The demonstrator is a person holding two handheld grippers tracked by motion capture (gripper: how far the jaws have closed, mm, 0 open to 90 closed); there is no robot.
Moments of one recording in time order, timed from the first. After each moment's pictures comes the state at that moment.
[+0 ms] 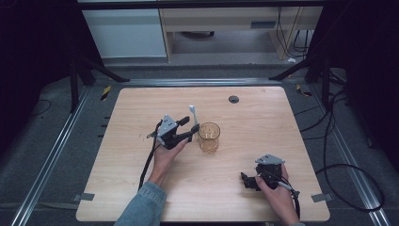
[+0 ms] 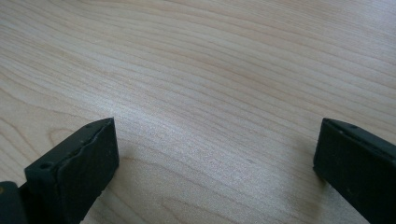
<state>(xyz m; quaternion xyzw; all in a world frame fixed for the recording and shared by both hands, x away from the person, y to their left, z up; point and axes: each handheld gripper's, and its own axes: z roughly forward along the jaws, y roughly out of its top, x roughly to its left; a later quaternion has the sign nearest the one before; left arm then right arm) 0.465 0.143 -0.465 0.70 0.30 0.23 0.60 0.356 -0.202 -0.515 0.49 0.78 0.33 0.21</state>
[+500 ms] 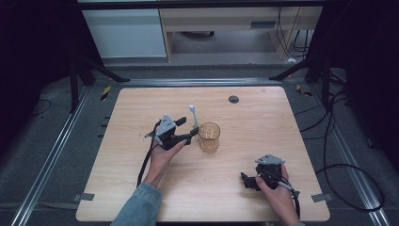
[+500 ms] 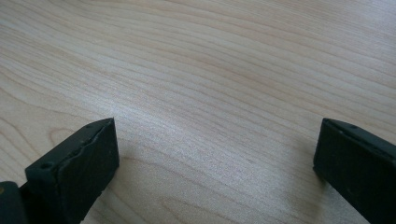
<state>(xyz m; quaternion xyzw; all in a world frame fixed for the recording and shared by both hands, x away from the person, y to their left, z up) 0.463 0.147 -0.460 0.72 0.30 0.22 0.59 0.356 -0.203 -0.515 0.49 0.78 0.33 0.21</state>
